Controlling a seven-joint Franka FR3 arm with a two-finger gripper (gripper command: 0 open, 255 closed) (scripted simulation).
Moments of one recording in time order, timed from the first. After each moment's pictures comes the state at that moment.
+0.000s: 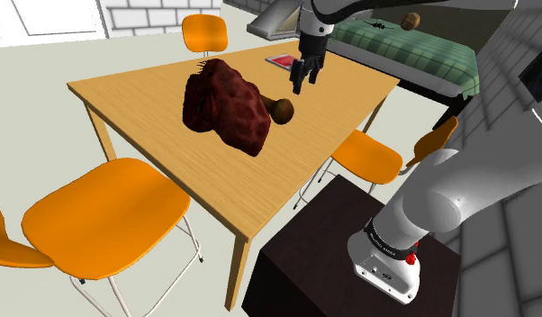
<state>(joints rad) -0.01 -0.34 -0.07 -2.22 -0.16 1.85 -0.11</state>
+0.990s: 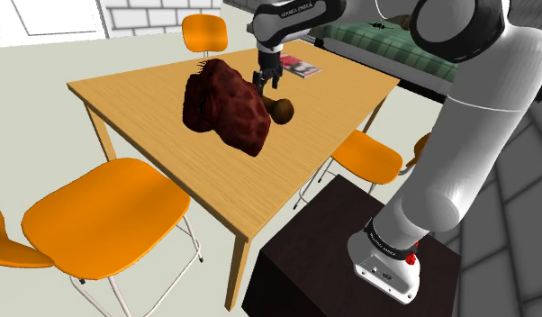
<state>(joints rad) -0.03 0.24 -0.09 -1.80 -0.14 2.02 -0.16</state>
